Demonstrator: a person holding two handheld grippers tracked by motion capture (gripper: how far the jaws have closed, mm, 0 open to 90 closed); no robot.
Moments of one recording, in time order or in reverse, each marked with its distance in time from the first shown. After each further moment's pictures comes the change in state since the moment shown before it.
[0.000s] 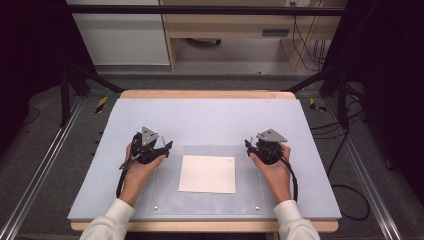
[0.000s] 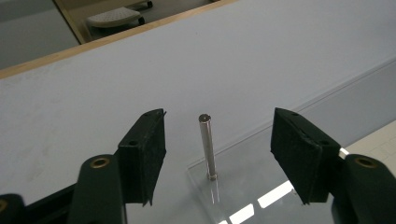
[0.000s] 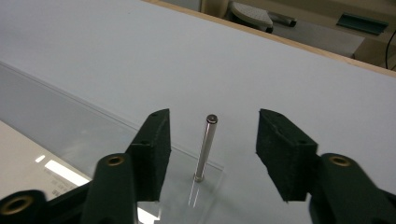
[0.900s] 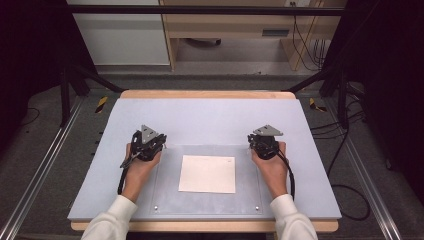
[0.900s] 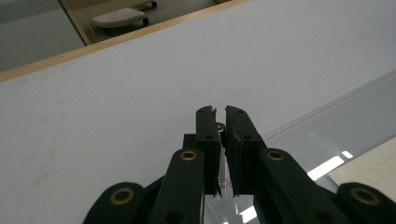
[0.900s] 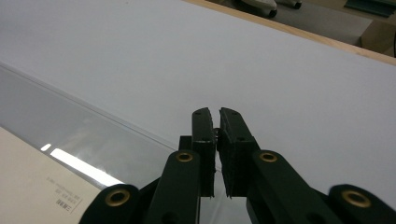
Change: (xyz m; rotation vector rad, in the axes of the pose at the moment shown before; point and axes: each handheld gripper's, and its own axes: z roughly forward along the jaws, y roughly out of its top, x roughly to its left) left arm 0.005 0.003 0.004 0.009 0.018 0.001; right arm 0.002 0.014 0.008 0.084 0.001 0.018
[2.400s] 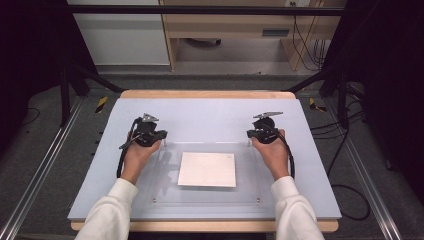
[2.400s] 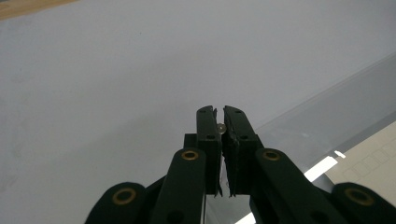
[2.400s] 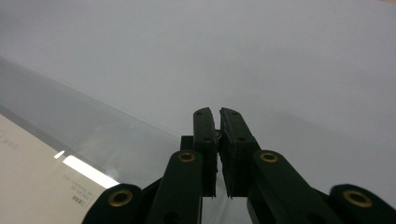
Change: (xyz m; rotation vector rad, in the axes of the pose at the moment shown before) left arm 0.028 0.029 0.025 0.209 -0.136 -0.092; right arm -0.024 0.033 0.022 0.204 0.124 0.100
